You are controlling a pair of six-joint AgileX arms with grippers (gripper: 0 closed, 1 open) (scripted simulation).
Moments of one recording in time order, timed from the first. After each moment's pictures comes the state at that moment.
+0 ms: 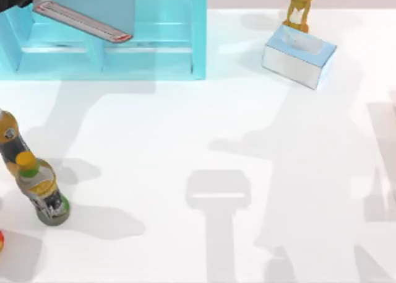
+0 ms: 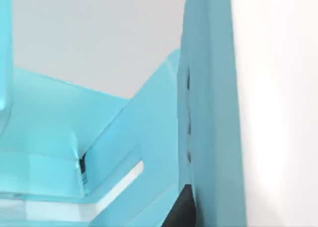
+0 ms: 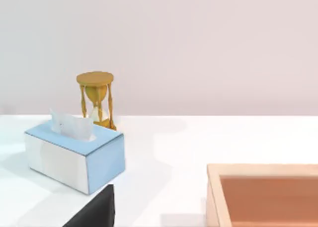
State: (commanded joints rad) left arm -0.15 1.43 1.10 0.09 0.37 -0.54; right arm 0.00 0.00 0.00 0.00 0.00 0.00
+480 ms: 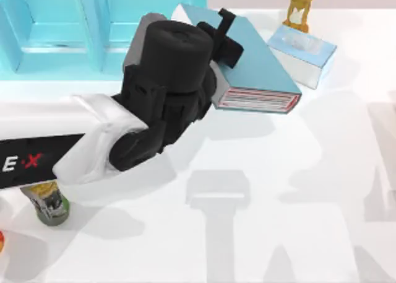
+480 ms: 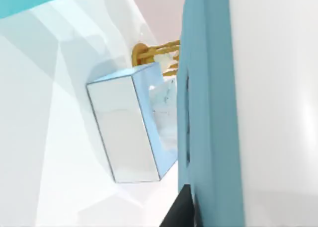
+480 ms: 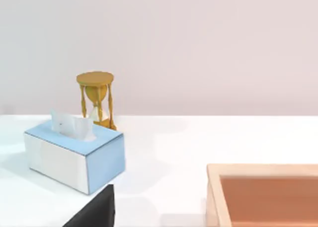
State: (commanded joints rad) left arm -0.77 1.67 0.97 0.33 -0.32 -1.36; right arm 0.00 0.00 0.00 0.00 0.00 0.00
